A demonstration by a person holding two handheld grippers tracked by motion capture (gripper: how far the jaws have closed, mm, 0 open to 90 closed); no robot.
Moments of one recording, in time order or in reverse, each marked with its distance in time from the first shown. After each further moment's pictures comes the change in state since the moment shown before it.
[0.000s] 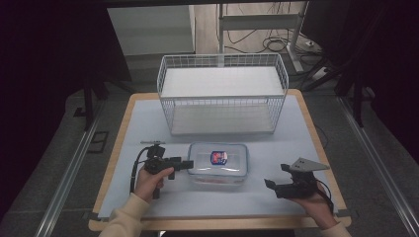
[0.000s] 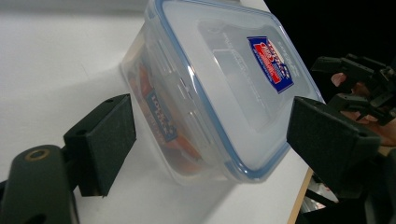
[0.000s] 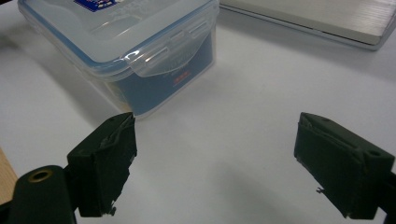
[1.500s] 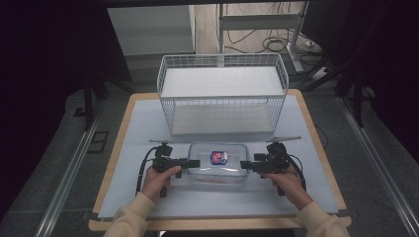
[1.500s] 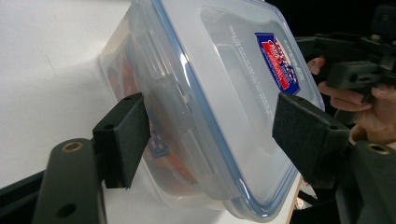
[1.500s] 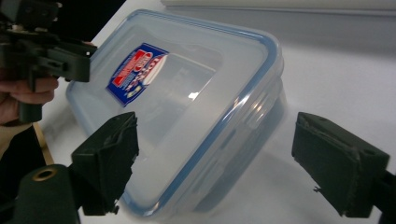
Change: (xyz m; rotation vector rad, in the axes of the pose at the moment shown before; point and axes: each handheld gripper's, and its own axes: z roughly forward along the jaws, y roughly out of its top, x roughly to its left) left arm 0.006 0.002 0.023 0.041 -0.045 -0.044; right arm -0.002 0.058 0.072 0.107 0.237 0.319
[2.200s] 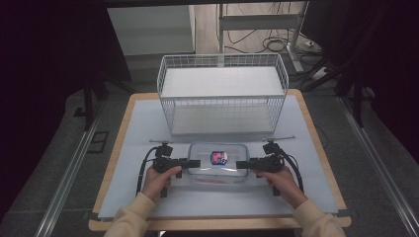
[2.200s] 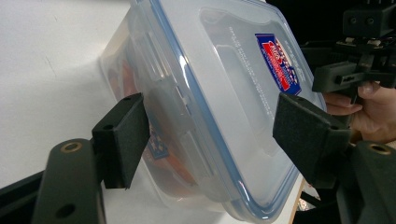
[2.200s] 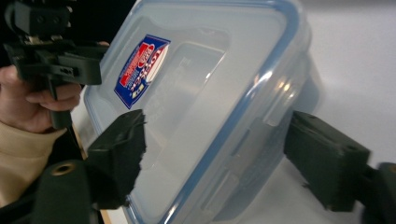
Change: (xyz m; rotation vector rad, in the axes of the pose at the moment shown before) left arm -0.002 -0.001 0.001 -0.009 0.009 0.003; right arm -0.012 -0.002 0.016 0.058 0.129 0.142
